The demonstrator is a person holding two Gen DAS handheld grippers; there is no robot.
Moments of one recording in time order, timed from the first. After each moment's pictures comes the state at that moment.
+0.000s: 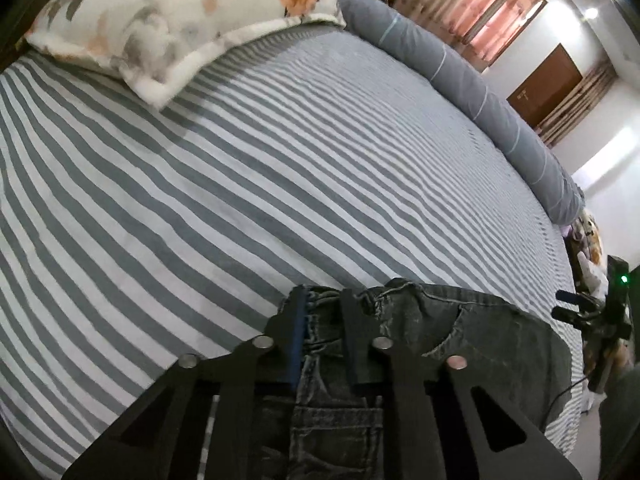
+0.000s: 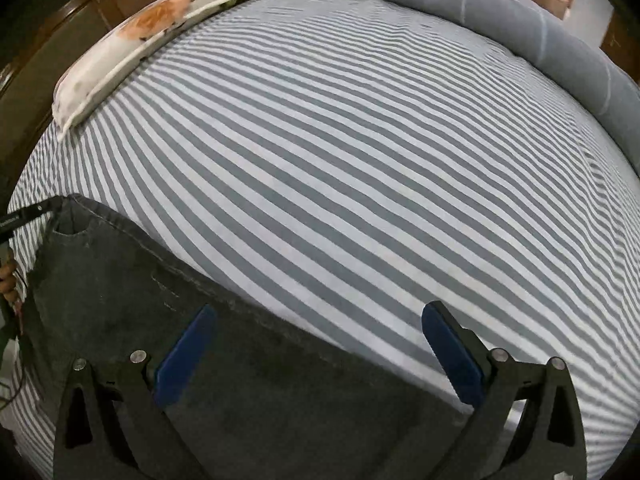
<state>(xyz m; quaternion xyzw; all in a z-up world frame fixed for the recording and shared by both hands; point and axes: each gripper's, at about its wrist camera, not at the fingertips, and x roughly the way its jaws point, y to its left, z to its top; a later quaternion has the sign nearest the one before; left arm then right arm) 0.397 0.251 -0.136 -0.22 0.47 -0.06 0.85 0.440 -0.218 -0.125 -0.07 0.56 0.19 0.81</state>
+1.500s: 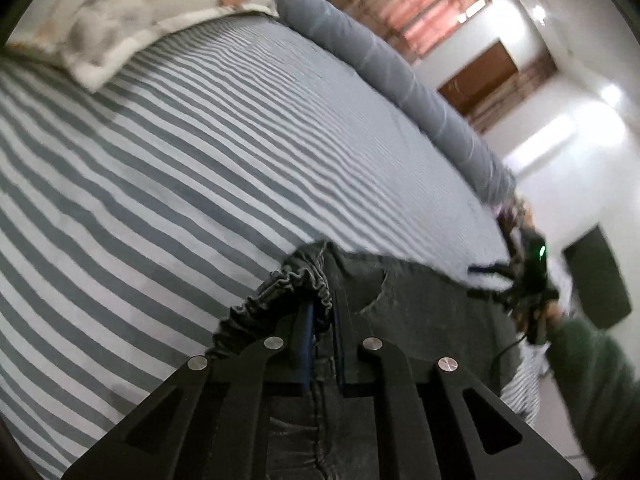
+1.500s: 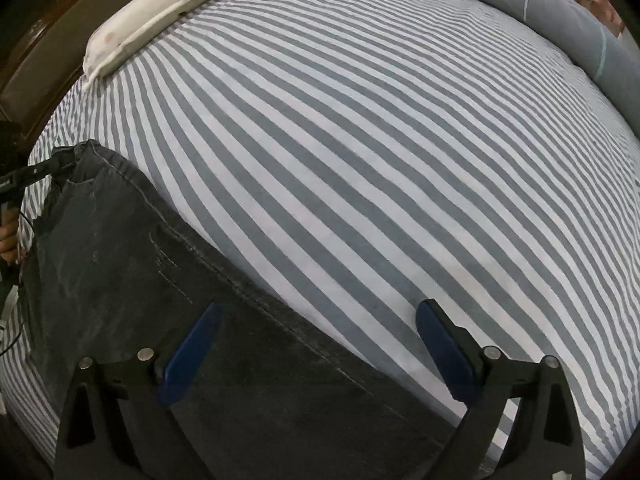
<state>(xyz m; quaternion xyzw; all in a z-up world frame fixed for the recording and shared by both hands) 0.389 0.239 -0.137 -0.25 0.46 -0.19 0.83 0.449 -0.196 -0.160 -0.11 0.57 0.26 0.77</state>
